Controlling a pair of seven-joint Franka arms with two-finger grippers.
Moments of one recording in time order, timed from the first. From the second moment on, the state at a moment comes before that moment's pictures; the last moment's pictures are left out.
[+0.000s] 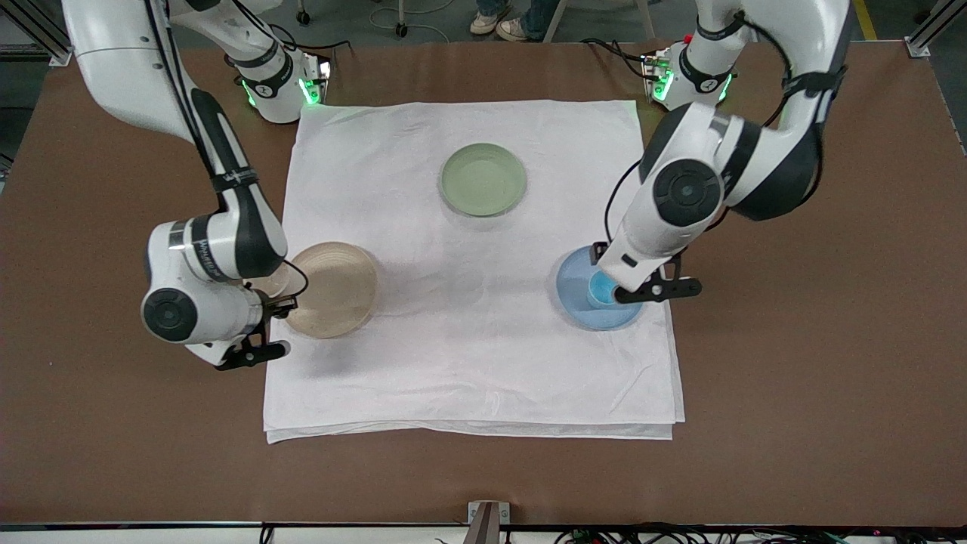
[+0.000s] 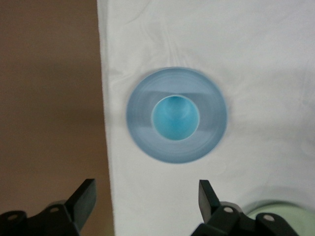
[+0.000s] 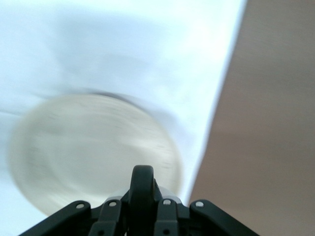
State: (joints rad) left arm -0.41 0.30 -0.05 -1.58 0.01 1.67 -0.48; right arm 0.26 0.58 -0.05 -1.59 0.04 1.88 -0.01
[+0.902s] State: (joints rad) left arm -0.01 -0.11 -0.04 -1.69 -0.01 1.53 -0.04; right arm 0.34 0.62 -0.06 -1.72 0.04 2.09 0.11
